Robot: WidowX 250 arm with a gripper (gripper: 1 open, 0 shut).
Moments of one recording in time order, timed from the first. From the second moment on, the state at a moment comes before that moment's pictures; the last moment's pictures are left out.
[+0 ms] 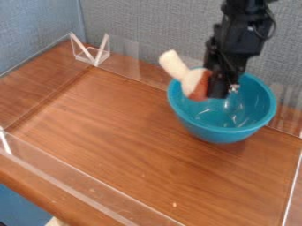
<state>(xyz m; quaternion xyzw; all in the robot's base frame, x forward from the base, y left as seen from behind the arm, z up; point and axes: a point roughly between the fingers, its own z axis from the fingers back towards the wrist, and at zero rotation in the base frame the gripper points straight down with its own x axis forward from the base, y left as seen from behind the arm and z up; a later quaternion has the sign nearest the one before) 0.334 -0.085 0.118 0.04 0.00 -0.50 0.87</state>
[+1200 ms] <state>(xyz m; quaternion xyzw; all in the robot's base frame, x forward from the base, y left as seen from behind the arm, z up) 0.331 -0.091 0.103 0.02 0.00 -0.50 0.87</state>
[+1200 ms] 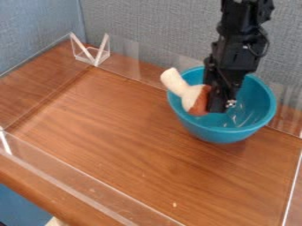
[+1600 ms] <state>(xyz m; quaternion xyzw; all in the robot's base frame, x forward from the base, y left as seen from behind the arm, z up) 0.339 -0.095 0.118 0.02 -0.01 -0.51 0.86</state>
